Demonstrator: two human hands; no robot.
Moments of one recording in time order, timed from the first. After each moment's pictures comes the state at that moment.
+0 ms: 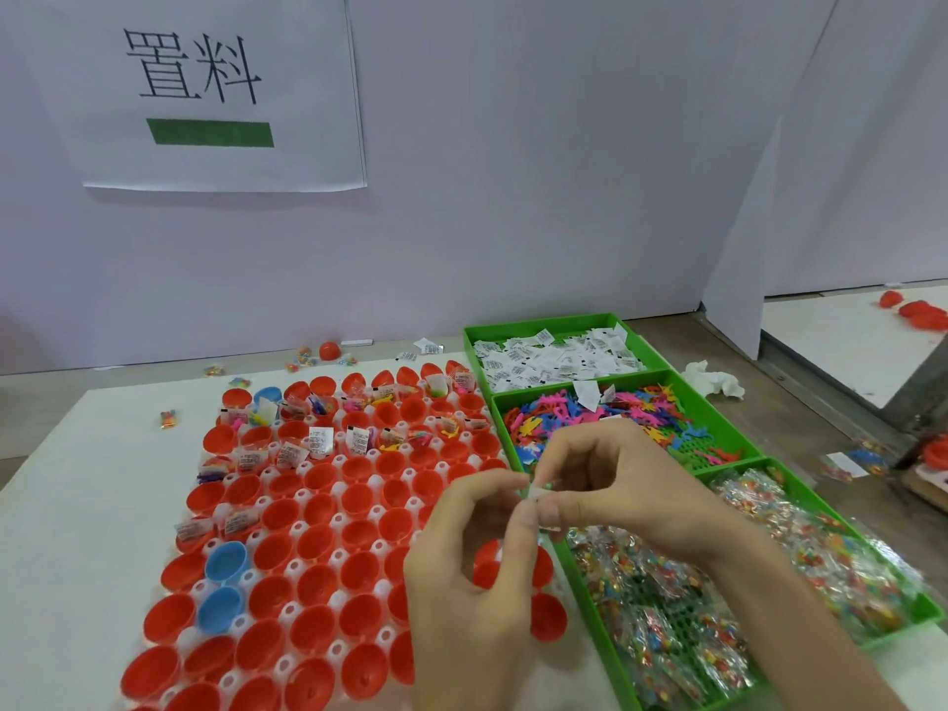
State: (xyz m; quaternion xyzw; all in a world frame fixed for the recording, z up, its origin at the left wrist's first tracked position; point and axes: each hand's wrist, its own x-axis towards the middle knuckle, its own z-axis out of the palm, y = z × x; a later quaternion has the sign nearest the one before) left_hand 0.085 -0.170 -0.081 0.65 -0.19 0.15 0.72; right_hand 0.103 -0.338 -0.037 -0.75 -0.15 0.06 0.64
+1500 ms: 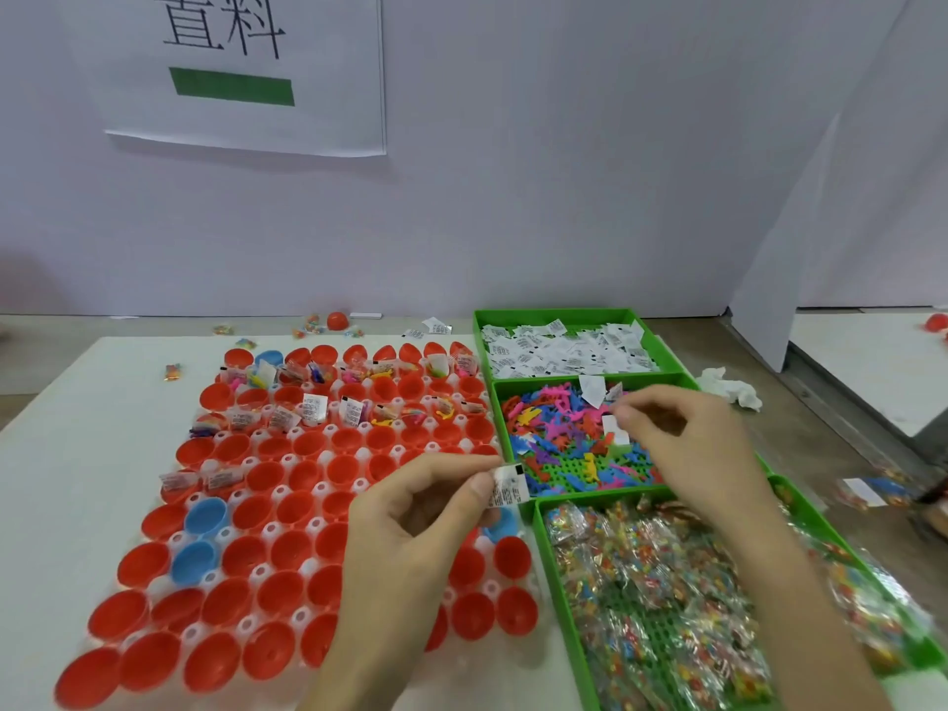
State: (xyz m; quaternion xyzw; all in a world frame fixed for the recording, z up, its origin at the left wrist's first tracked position) left_hand 0.096 -0.154 -0.068 0.64 -0.13 0.05 0.76; right_hand 0.118 -0.391 -0.053 -0.89 0.12 -0.18 0.40
